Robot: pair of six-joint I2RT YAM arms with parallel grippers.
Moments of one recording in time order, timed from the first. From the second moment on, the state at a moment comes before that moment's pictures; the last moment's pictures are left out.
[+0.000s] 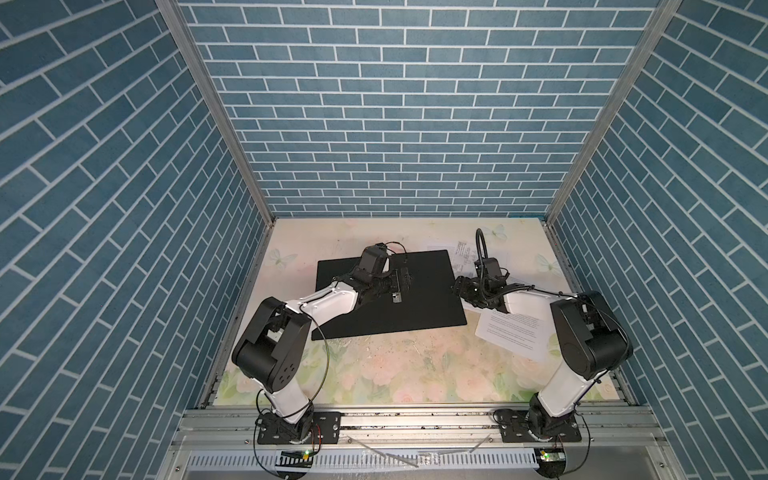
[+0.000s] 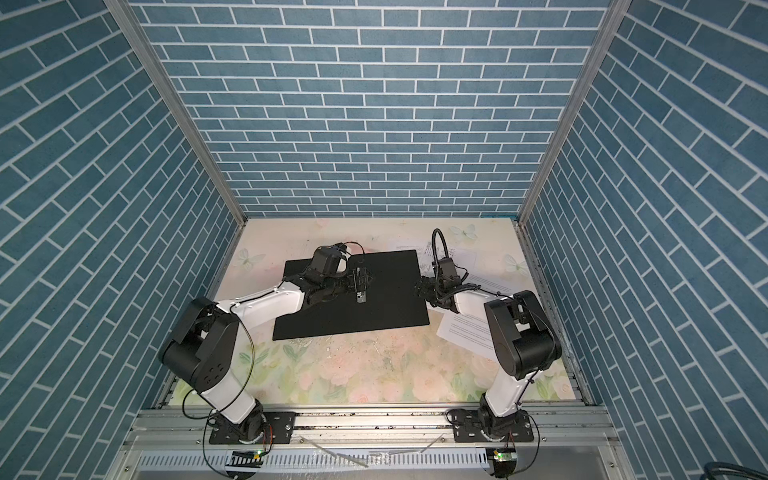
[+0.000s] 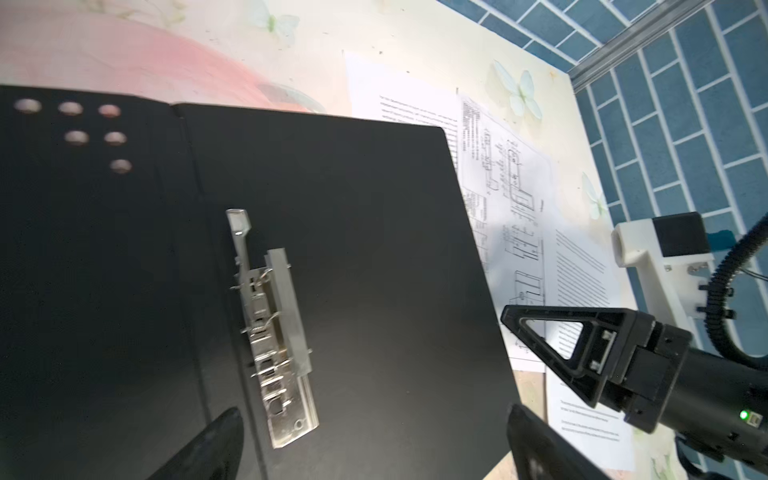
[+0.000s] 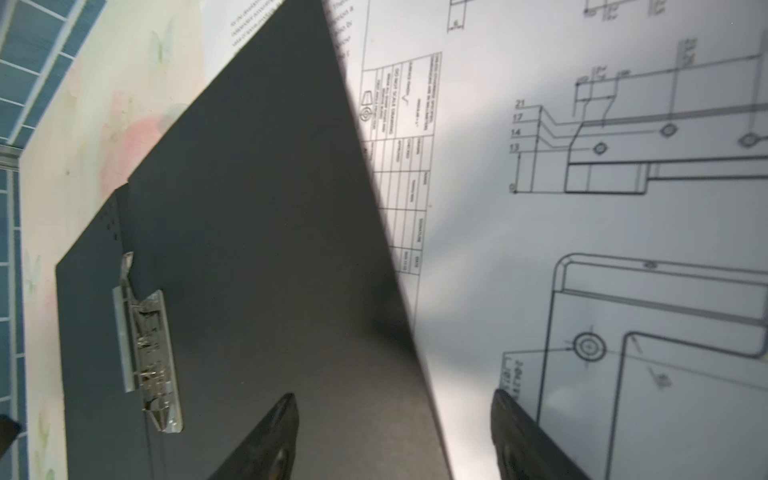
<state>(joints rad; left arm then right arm) -0.53 1.67 1.00 -0.05 0.18 -0.58 0.39 1.72 0.86 -0.01 -0.17 0.67</state>
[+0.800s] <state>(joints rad) -0.53 1.63 0.94 -0.04 0.14 -0.57 0.38 1.78 0.86 0.11 -0.31 0.66</state>
